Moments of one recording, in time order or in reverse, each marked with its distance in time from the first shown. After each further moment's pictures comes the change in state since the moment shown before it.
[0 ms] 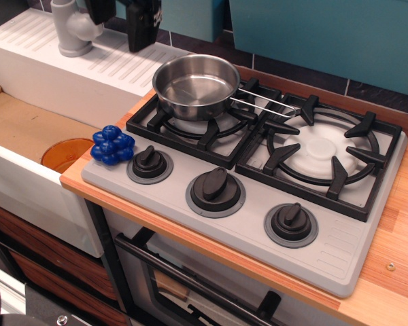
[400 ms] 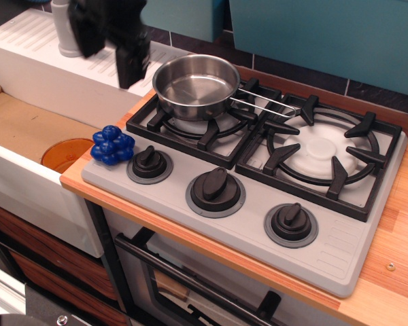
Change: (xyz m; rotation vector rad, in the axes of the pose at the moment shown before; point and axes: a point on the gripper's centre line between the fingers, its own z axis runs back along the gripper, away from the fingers) arm -0.026 -0.003 -0.029 0.025 -0.024 0.053
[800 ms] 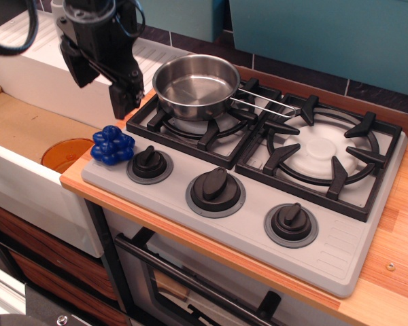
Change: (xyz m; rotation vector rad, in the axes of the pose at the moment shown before) arm -0.017 -0.006 -0.020 0.013 -0.044 0.010
